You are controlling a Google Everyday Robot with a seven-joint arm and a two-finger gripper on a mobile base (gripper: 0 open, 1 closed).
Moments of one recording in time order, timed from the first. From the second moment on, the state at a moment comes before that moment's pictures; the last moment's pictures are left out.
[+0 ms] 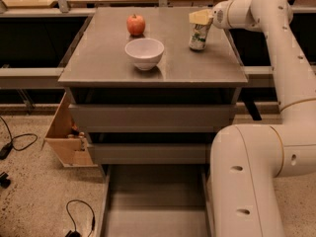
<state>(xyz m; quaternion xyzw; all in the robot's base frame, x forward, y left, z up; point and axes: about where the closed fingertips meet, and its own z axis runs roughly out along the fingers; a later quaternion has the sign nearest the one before) 0.902 -0.168 0.926 -0.21 0.79 0.22 0.53</state>
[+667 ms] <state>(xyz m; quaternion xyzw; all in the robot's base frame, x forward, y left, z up) 0.902 -0.167 0.928 -0.21 0.79 0.22 0.53</state>
